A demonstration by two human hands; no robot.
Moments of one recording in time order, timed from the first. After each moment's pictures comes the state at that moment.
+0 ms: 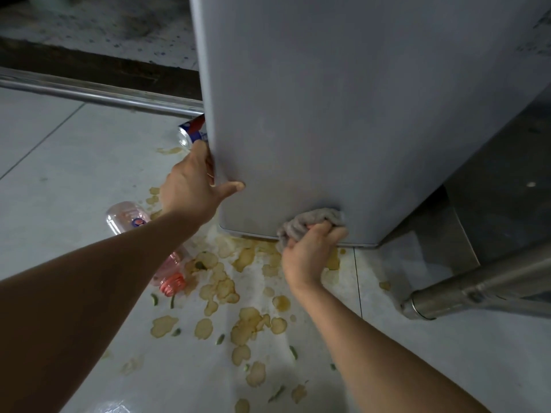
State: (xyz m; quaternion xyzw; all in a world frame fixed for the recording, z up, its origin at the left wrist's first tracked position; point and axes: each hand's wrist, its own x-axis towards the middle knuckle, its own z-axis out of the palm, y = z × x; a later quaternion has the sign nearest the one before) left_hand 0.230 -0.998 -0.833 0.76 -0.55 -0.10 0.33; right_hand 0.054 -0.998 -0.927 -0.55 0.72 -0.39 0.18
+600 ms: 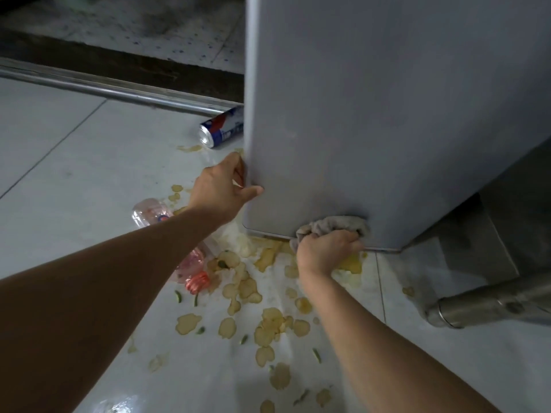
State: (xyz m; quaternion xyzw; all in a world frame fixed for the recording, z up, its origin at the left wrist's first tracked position) left_hand 0.246 -1.000 -0.841 0.75 -0.56 -0.18 0.30; right_hand 0.089 -1.005 -0.914 -0.39 0.77 -0.43 0.25
